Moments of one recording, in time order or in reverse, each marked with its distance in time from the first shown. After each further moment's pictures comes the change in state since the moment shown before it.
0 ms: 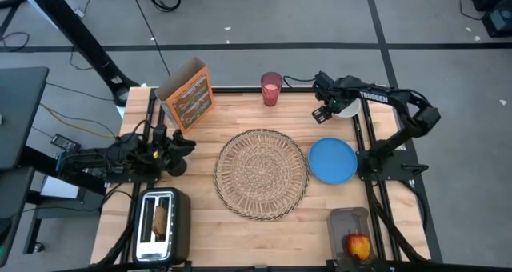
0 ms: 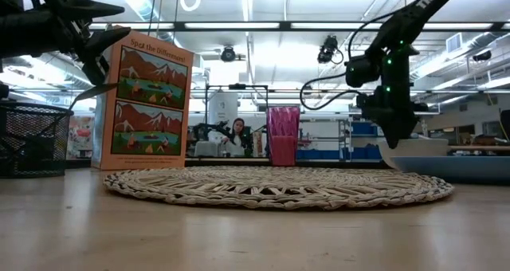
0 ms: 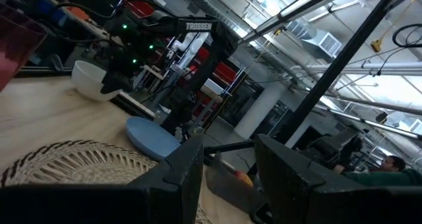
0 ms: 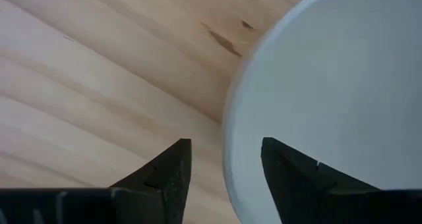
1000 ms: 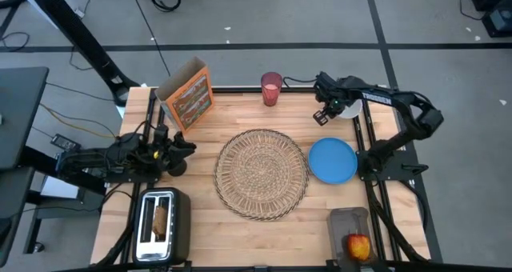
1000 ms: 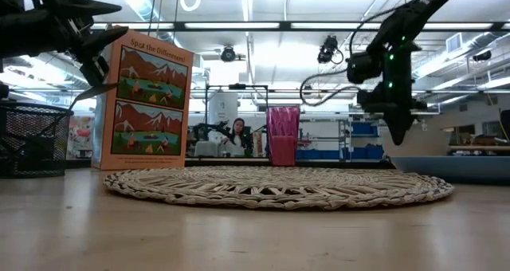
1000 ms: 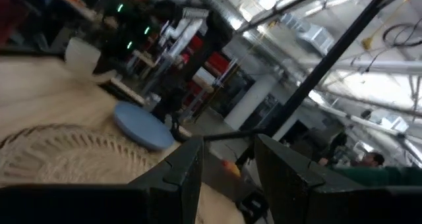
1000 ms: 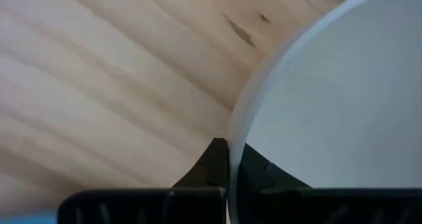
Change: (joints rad) left arm 0.000 0.005 0.019 -0.038 0.053 -0.046; right arm 0.026 -0.068 0.000 -0.059 -0.021 -0.048
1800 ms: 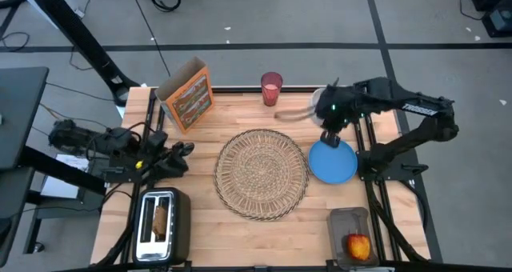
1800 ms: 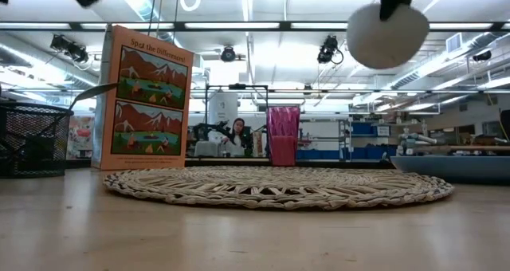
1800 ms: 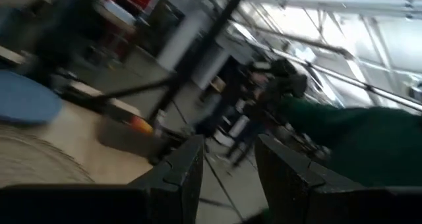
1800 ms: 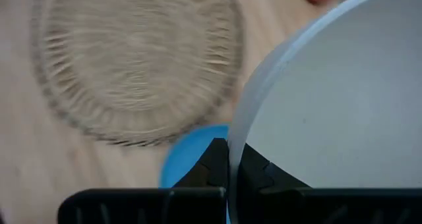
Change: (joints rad) left arm -0.366 0.395 0.391 -0.022 0.080 0.042; right arm 0.733 -0.146 0.639 -0.524 -0.076 0.166
